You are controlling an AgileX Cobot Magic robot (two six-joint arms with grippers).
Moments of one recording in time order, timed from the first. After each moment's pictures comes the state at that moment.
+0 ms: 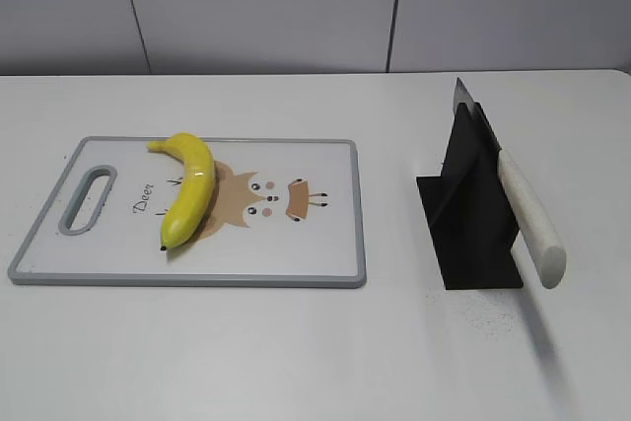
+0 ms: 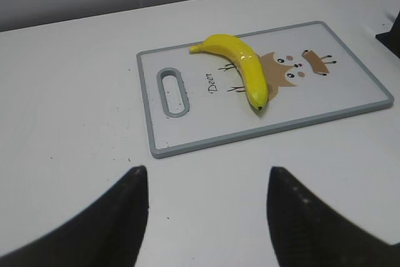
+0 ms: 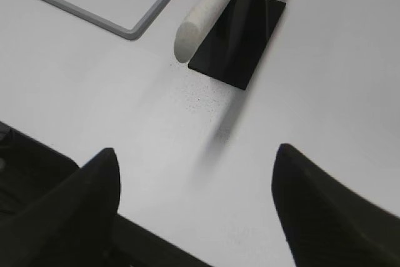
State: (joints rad) left arm -0.22 0.02 -0.50 -0.07 1.04 0.11; right arm 0.47 0.17 -0.42 0.01 0.93 -0.02
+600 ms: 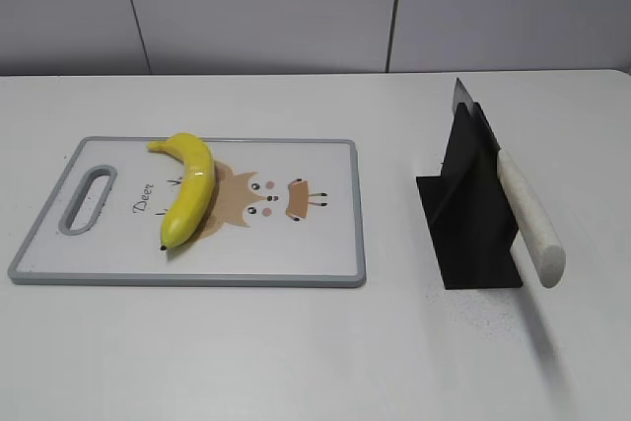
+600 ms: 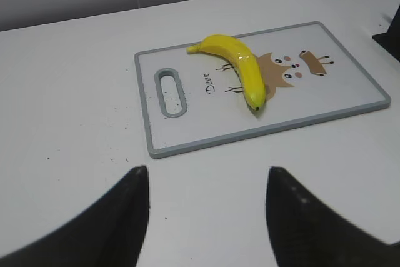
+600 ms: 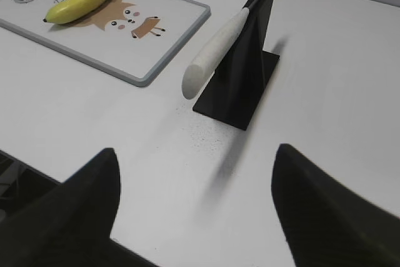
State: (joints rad) left arm -0.22 0.02 -0.50 -0.08 1.04 0.11; right arm 0.47 -0.01 -0.42 0.02 0.94 -0.03
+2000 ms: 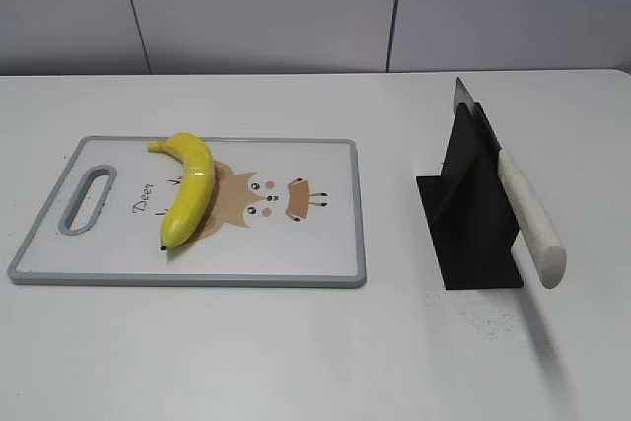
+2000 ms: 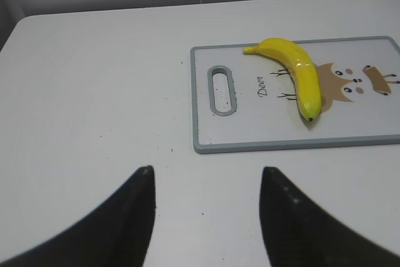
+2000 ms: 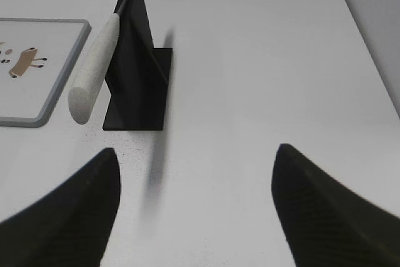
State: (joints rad) left arm -0.02 0.02 -0.50 -0.08 1.04 0.11; right arm 0.02 -0.01 -0.42 0.08 0.94 -0.03
